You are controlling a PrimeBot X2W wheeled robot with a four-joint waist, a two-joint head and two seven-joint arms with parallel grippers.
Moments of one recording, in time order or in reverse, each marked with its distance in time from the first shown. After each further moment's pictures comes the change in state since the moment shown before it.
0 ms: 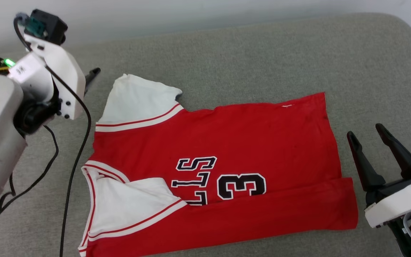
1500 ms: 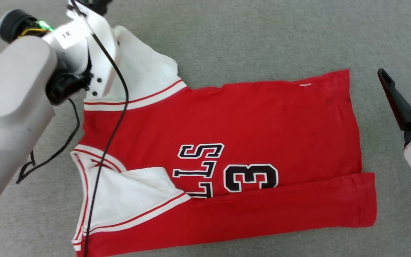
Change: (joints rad) left arm -0.232 -0.101 -0.191 0.106 -0.021 -0.064 0.083; right arm -0.273 -0.174 0.023 -0.017 0.042 0.000 0.186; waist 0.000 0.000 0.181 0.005
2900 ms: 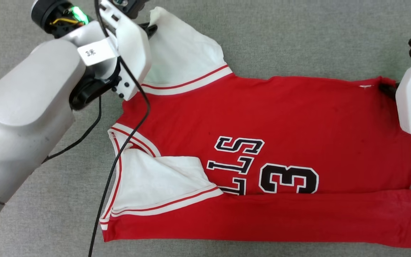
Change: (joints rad) left arm -0.008 -0.015 -0.042 -0.181 0.066 0.023 -0.163; right arm -0.511 -0.160 0.535 0.568 0.331 0.000 0.502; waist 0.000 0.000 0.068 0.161
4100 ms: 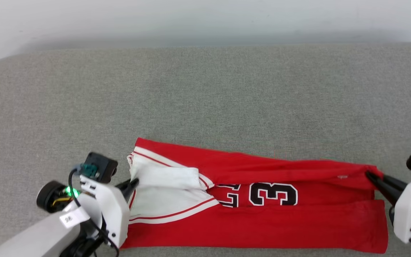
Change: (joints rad) left arm 0.684 0.230 0.000 -0.337 -0.187 0.284 -0.245; right arm 0.590 -0.078 -0.130 -0.279 0.010 0.000 -0.465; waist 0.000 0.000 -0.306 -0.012
